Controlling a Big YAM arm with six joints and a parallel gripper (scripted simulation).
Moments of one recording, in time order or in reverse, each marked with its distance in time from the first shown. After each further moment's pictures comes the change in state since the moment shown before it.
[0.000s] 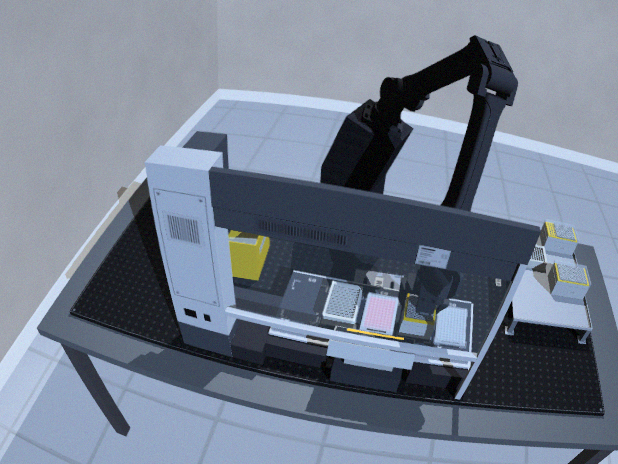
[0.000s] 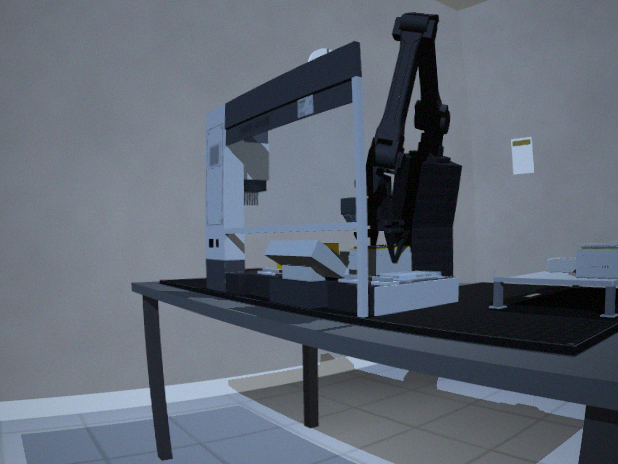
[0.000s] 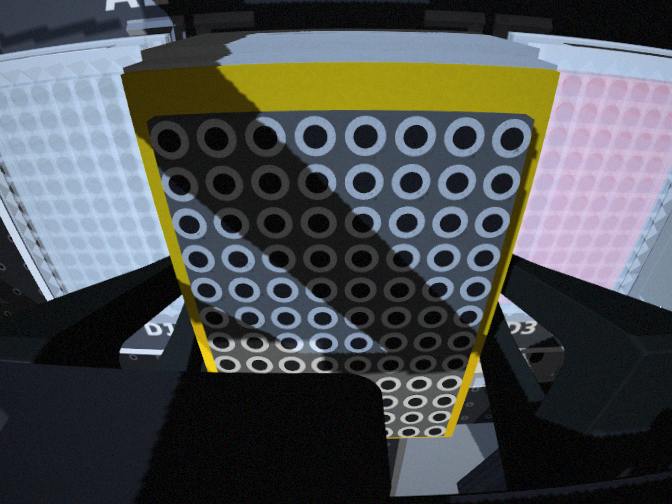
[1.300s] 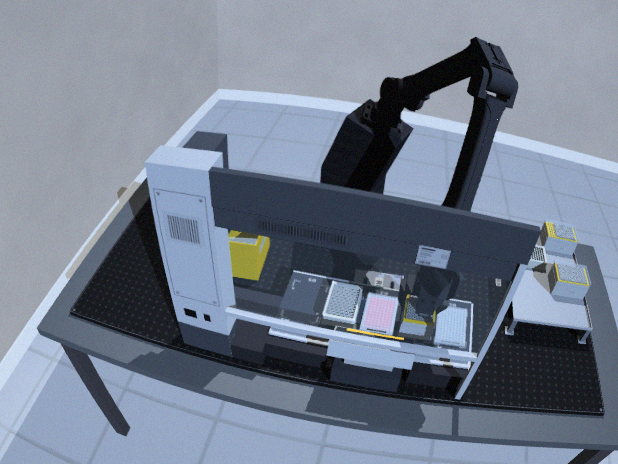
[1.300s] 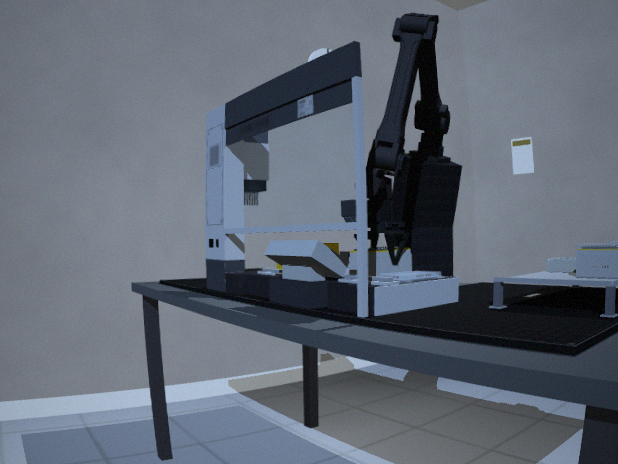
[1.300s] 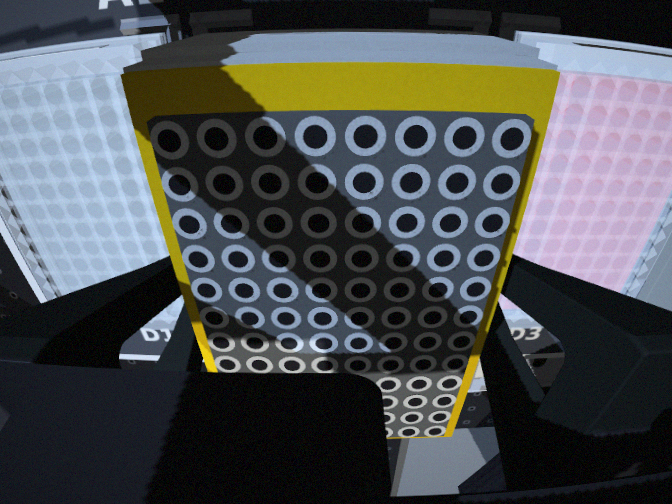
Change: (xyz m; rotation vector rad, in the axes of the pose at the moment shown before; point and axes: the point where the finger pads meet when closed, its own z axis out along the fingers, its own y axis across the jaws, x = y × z) arm 0.001 0.000 0.005 -0.001 -0.001 0.000
